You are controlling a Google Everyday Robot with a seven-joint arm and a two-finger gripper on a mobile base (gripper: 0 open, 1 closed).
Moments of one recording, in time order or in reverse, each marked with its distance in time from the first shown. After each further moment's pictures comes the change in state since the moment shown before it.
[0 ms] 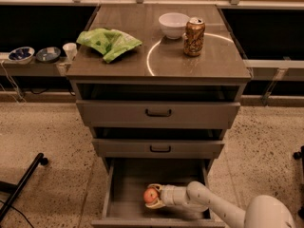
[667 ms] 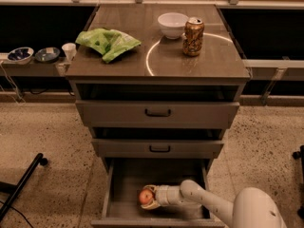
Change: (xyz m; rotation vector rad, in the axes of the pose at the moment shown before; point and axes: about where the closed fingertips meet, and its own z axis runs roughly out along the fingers) arm 0.005 0.008 0.035 -0.055 0.036 -0.005
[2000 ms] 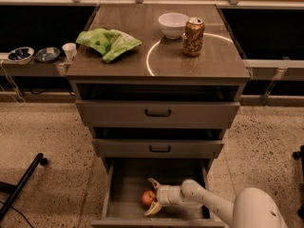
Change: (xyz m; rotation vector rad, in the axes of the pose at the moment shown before) arm 0.002 -0.001 -0.004 -0.005 0.000 0.012
